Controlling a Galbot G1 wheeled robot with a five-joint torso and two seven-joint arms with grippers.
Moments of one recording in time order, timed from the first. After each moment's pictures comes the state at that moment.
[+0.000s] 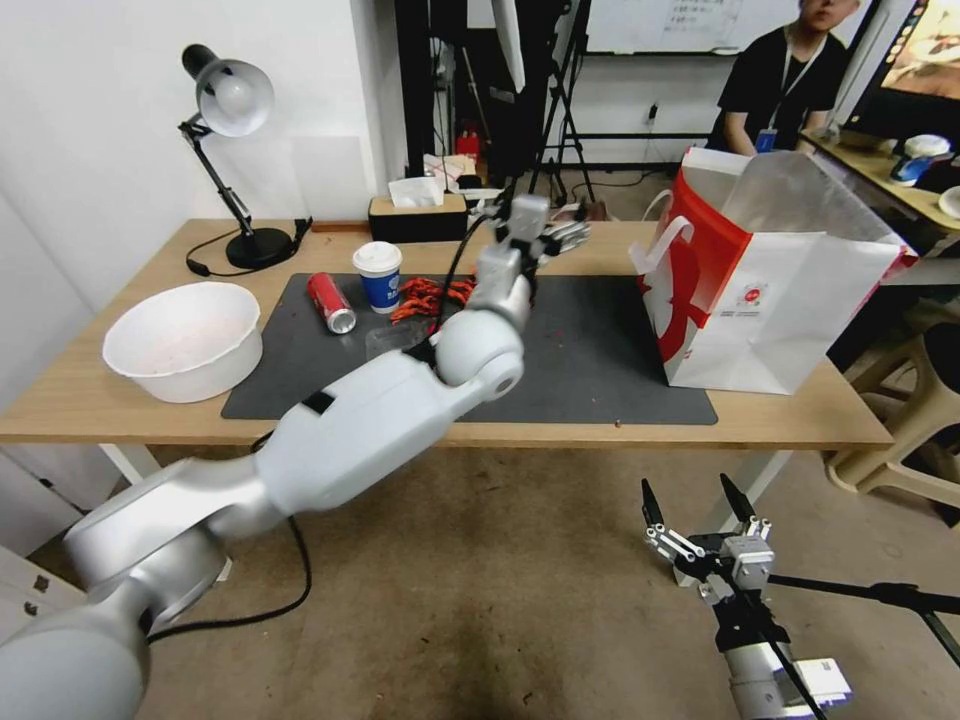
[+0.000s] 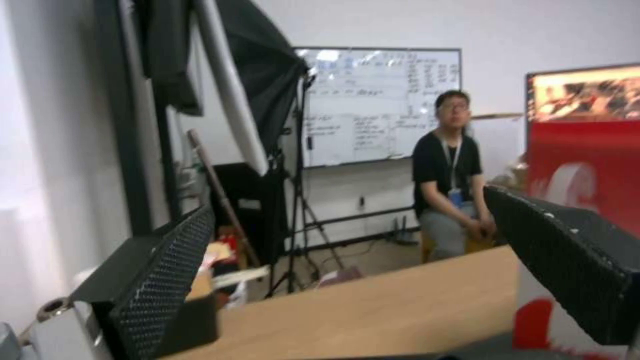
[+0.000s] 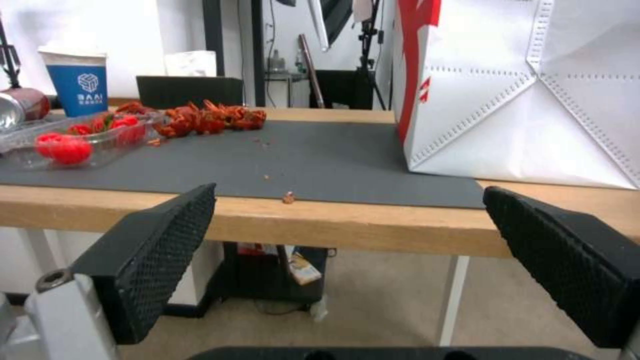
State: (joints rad) left arm 0.29 -1.16 0.49 -1.63 -0.71 -0.01 -0.61; right arm -1.82 1.25 0.54 2.05 0.23 0.39 0.05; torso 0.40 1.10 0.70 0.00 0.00
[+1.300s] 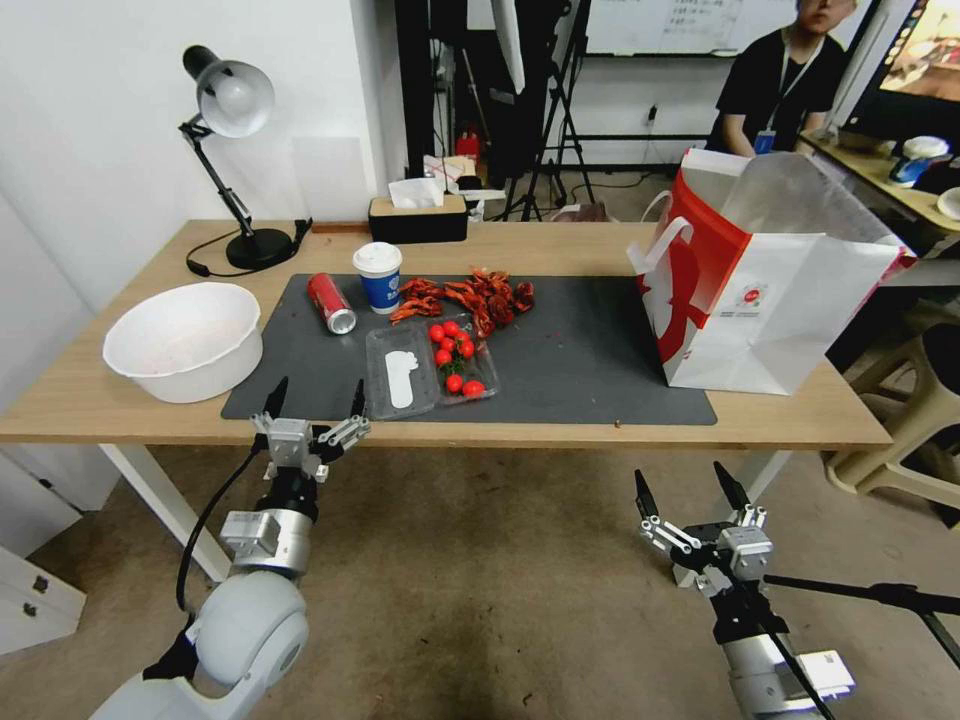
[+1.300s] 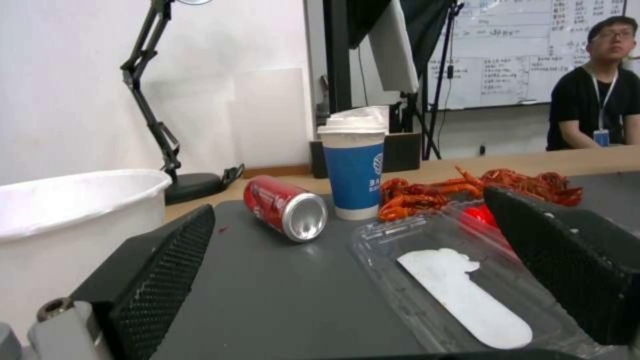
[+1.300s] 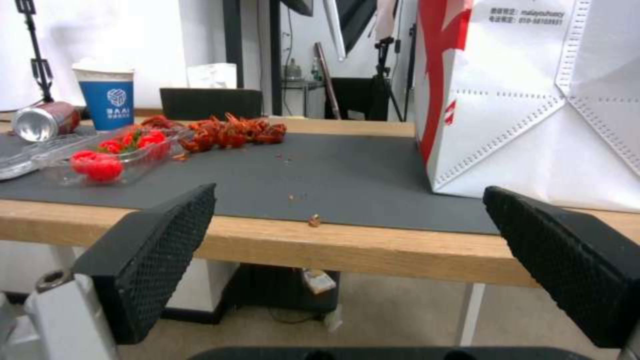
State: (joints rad) left arm 1.41 -0.94 -0.22 -2.04 -0.36 -0.23 -0.48; right arm -1.82 1.21 0.53 2.09 0.25 0.38 0.05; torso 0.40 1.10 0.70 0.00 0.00
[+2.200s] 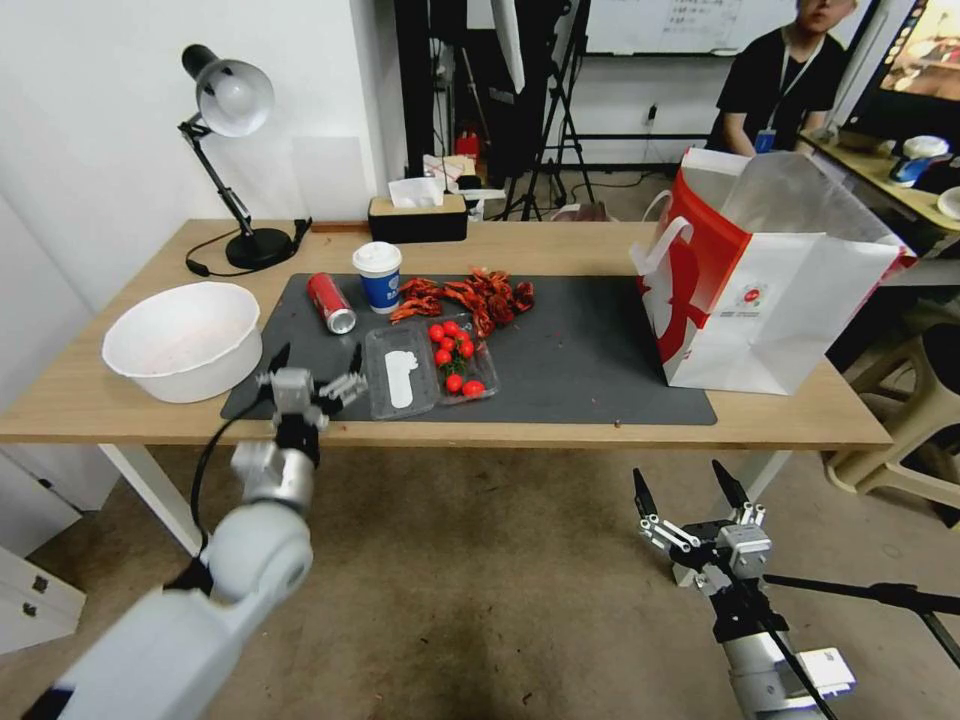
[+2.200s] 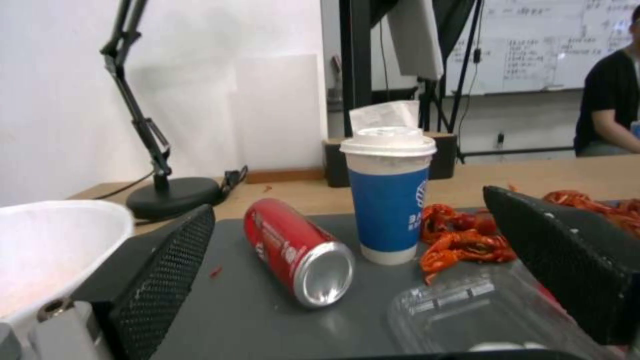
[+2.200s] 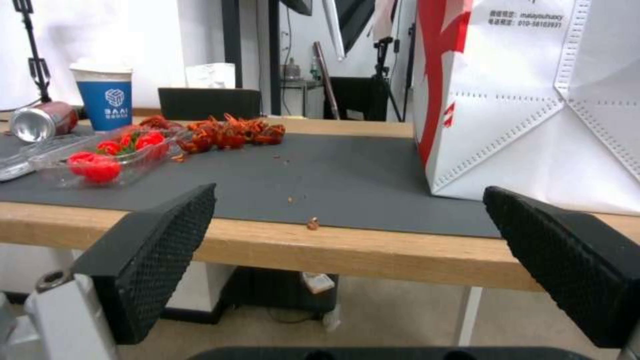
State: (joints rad) left arm 1.18 -0.90 -0.15 -1.93 -0.51 -0.15 -0.49; right arm -1.82 1.21 0.53 2.09 0.25 0.37 0.05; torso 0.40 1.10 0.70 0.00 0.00
